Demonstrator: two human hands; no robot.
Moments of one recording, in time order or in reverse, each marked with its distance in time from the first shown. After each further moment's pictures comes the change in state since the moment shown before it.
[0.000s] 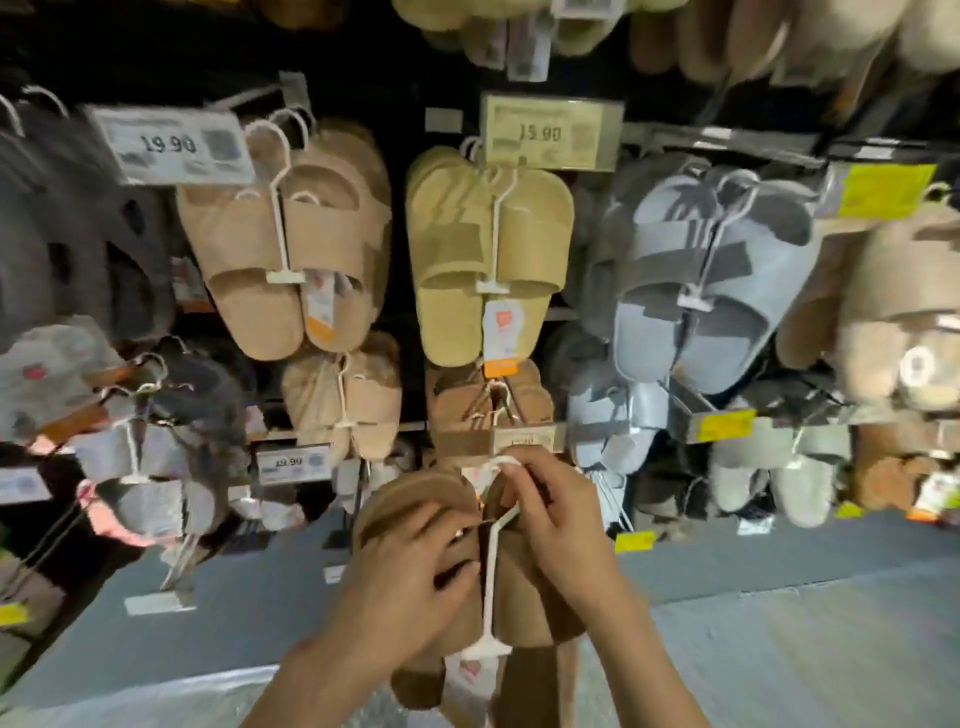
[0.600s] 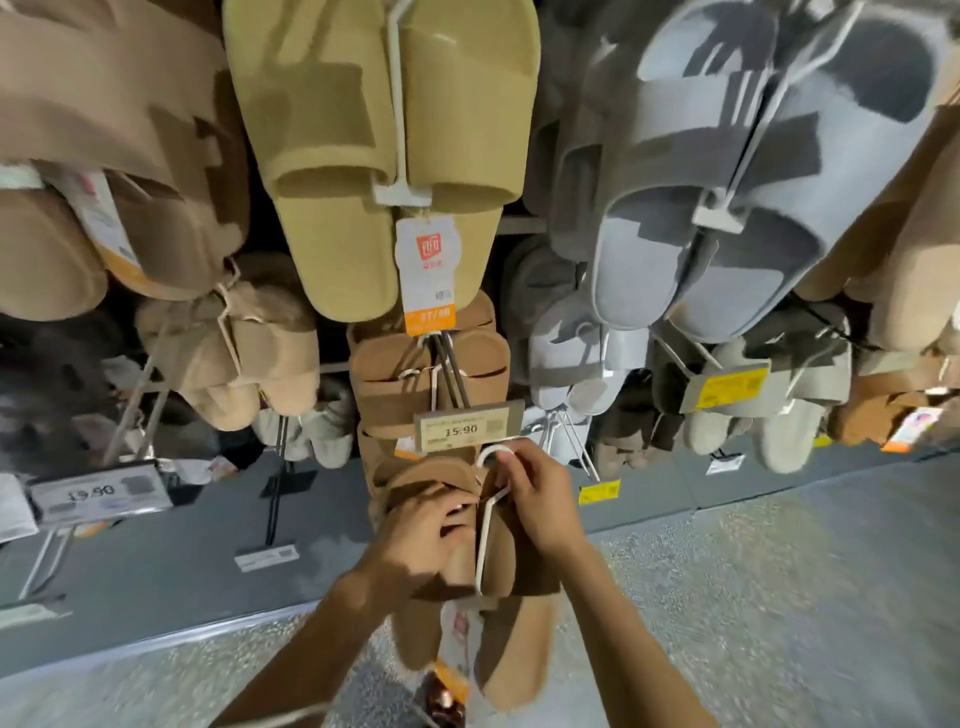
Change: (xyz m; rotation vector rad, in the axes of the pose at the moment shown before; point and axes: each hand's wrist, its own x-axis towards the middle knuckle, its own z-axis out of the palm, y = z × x) left_hand 0.135 -0.060 0.170 -0.255 -0.453 -0.148; right_hand 0.016 0.204 0.028 0.013 -0.068 0.527
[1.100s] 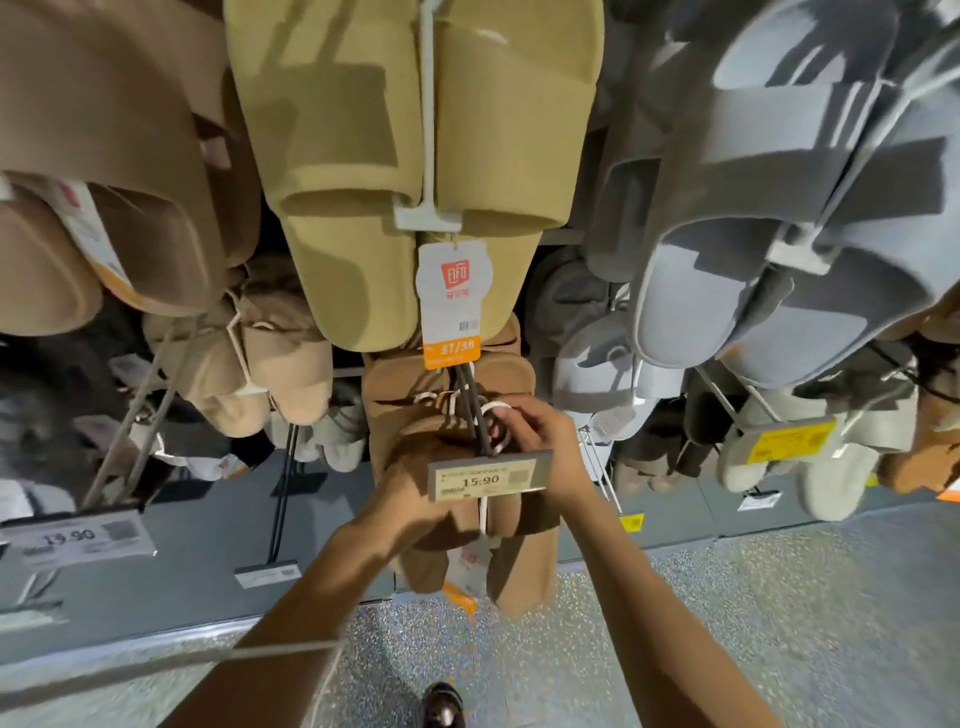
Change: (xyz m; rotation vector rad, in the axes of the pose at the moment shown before) left_hand 0.050 -0.015 -0.045 -0.317 0.201 -0.338; right_hand 0.096 -0.019 0.009 0.215 -0.116 -0.137
